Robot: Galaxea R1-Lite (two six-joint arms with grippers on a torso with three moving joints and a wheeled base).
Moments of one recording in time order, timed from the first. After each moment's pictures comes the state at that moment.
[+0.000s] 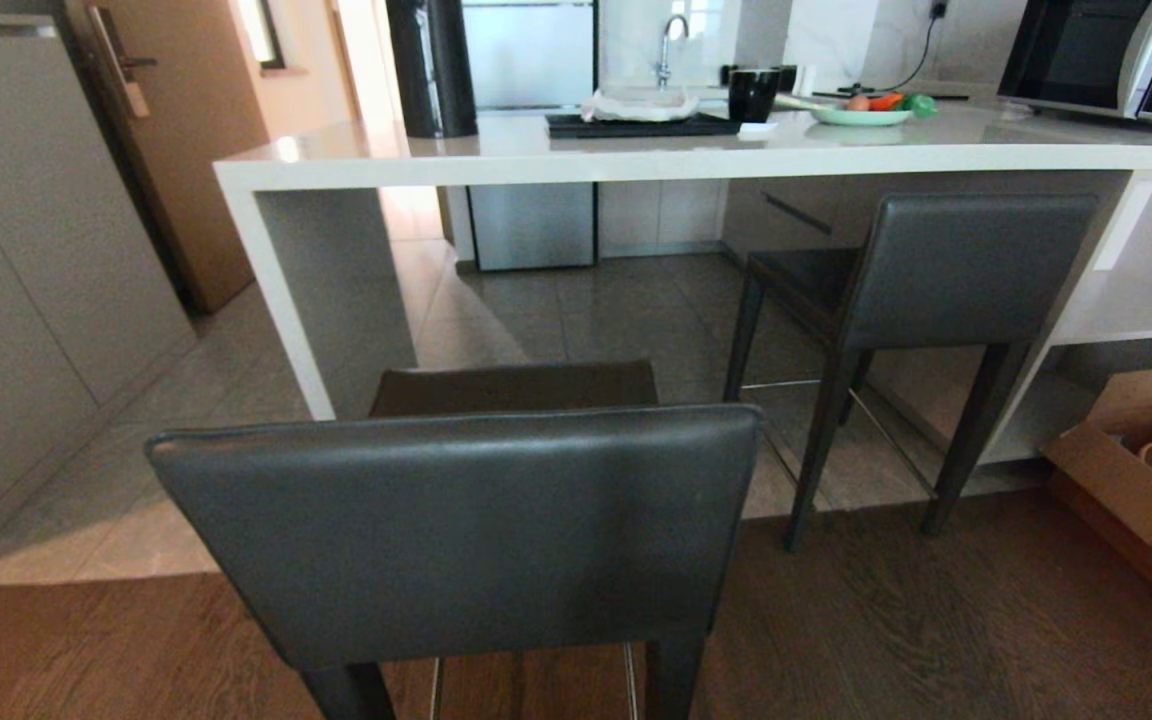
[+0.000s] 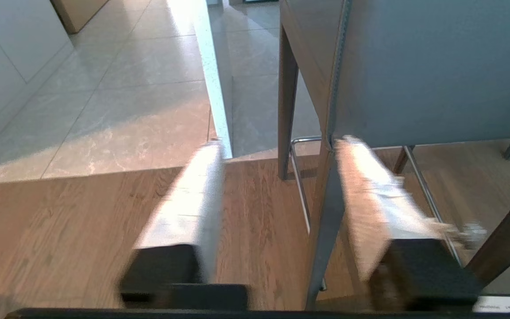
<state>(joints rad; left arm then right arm) 0.00 0.00 -0.01 0.03 0.00 0.06 0.00 0.00 0.00 0.01 0.05 -0.14</state>
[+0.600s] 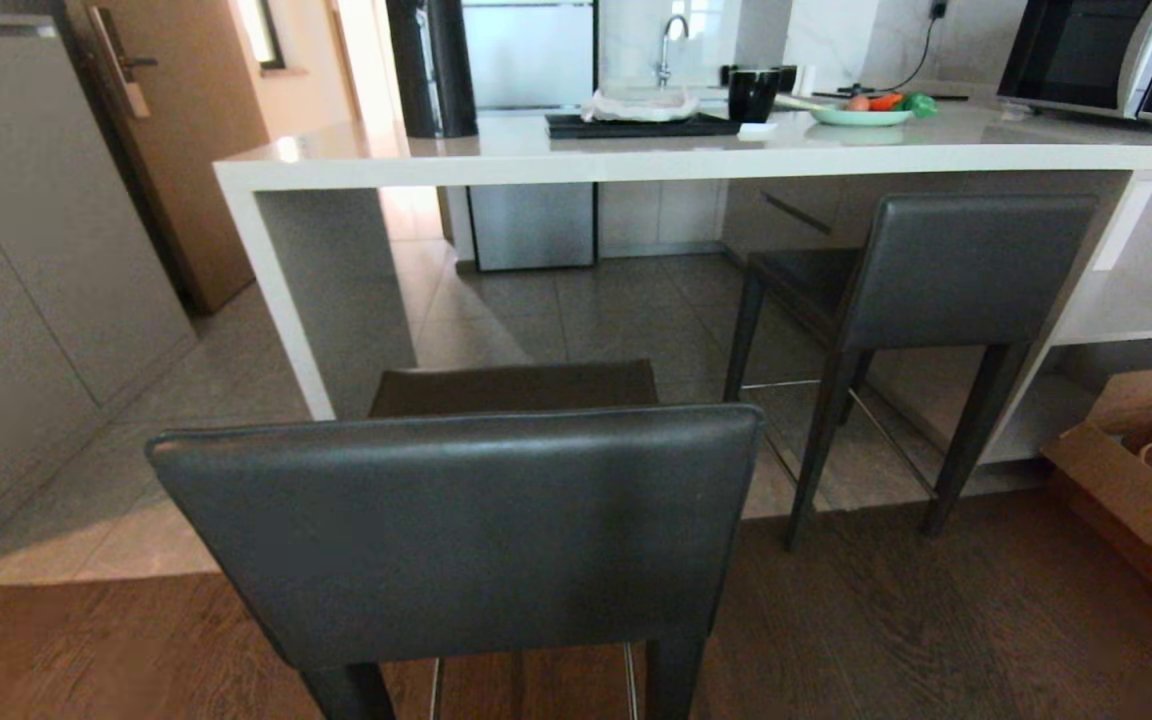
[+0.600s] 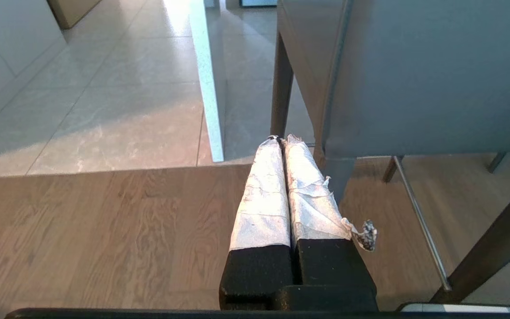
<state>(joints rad) 0.00 0.00 0.00 0.00 0.00 0.01 0.00 0.00 0.00 0.01 0.02 -0.04</state>
